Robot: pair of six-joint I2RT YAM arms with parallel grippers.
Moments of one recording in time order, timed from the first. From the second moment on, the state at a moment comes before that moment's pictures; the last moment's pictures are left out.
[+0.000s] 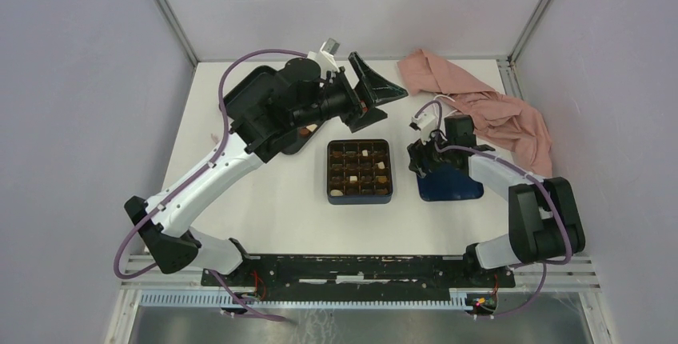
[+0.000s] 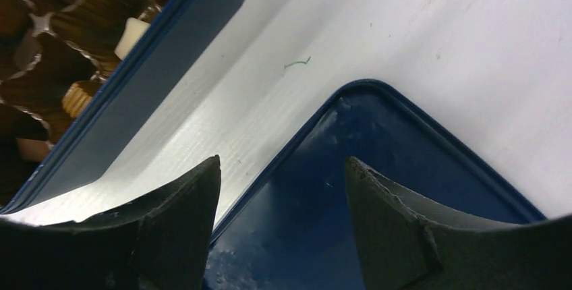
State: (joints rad) left arm -0.84 1.40 1.60 -0.38 0.21 -1.23; right arm 0.18 1.43 0.71 -0.13 -0.43 -0.39
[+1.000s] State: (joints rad) left arm -0.84 1.06 1.12 -0.32 -0.05 -0.88; right arm 0.25 1.52 0.73 -0.15 -0.23 -0.30
